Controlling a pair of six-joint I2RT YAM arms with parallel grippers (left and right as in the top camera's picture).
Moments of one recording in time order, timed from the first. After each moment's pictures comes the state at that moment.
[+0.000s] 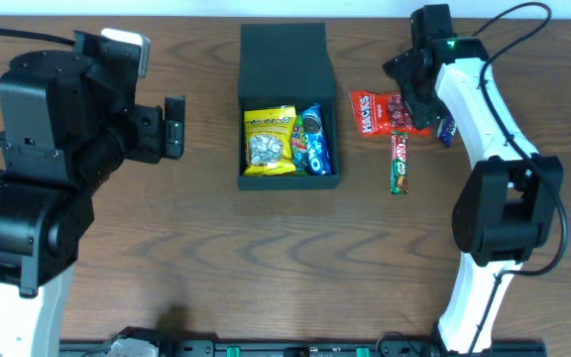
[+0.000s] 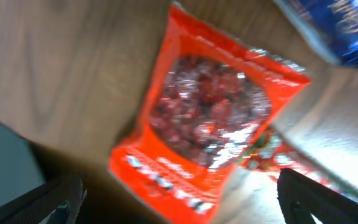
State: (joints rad) left arm -0.19 1.25 1.81 -1.18 -0.01 0.03; right arm 0.09 2.15 1.86 -0.93 0.06 1.25
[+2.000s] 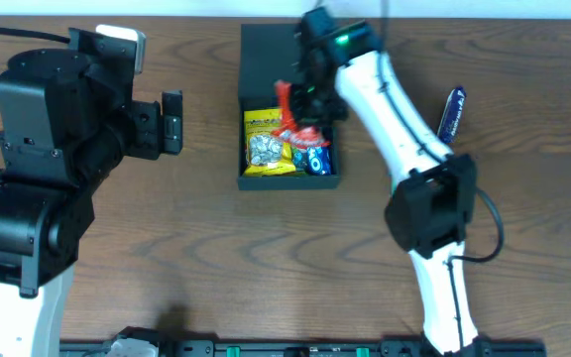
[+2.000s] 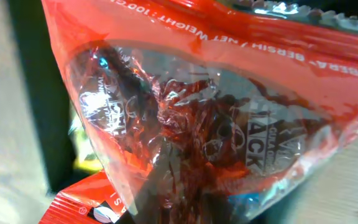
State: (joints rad) left arm -0.19 1.25 1.81 -1.16 -0.03 0.01; right arm 0.49 2.34 2.29 -1.39 -0.21 0.36
